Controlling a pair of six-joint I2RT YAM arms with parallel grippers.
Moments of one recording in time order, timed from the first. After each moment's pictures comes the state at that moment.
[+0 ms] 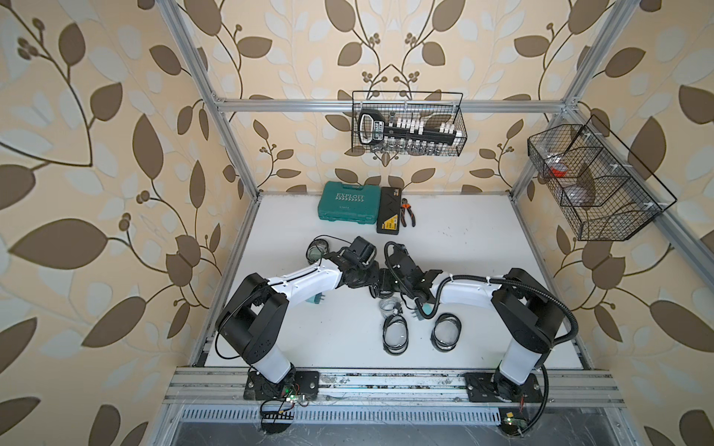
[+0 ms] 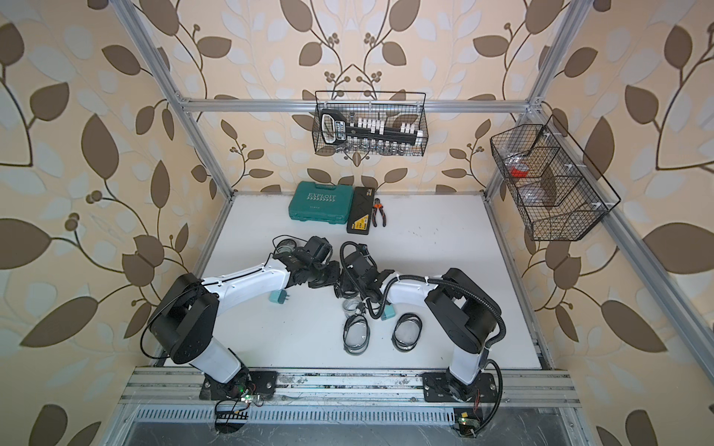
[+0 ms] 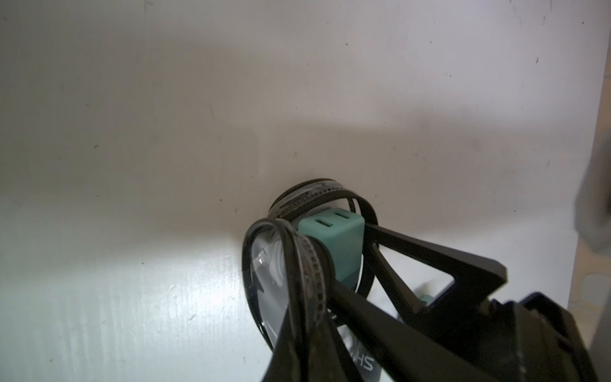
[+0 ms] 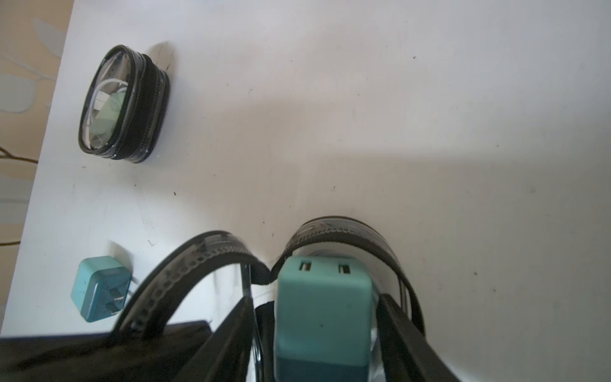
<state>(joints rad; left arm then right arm) -0.63 1.61 1.01 -0.39 0.13 -0.77 0.80 1.76 0.96 -0.02 0.15 0.82</state>
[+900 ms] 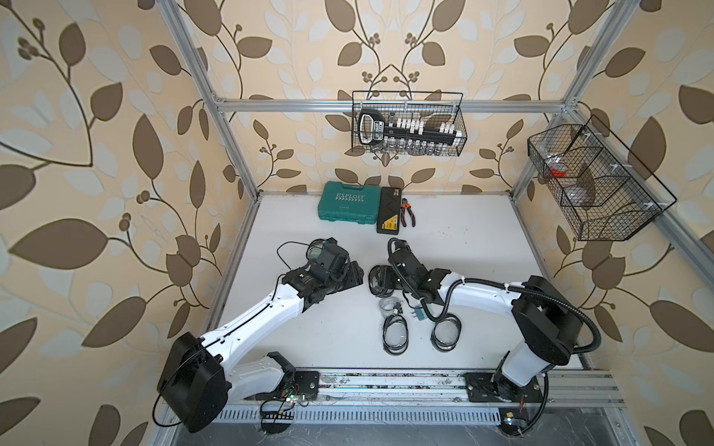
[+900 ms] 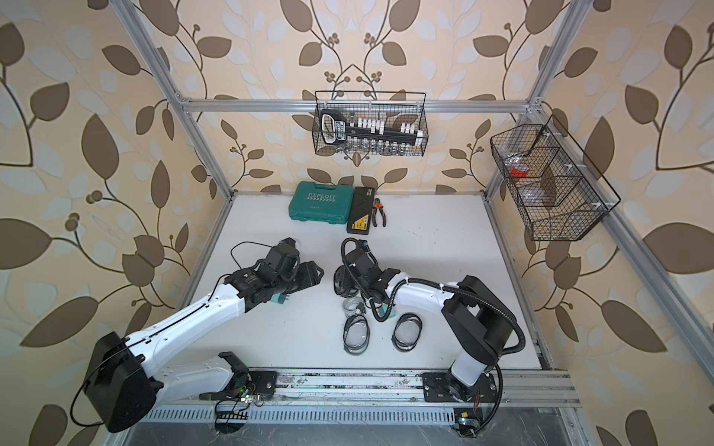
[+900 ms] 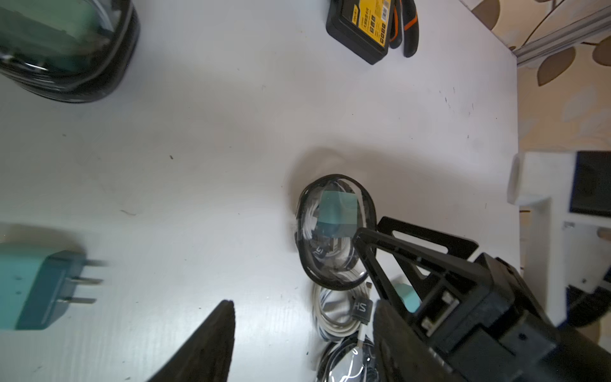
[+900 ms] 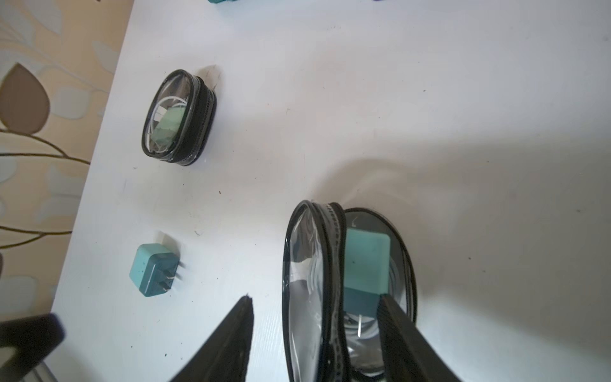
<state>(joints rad) -0.59 1.14 0.81 -0.49 -0.01 -0.85 0.83 1.70 0.99 -0.09 0.17 0.81</state>
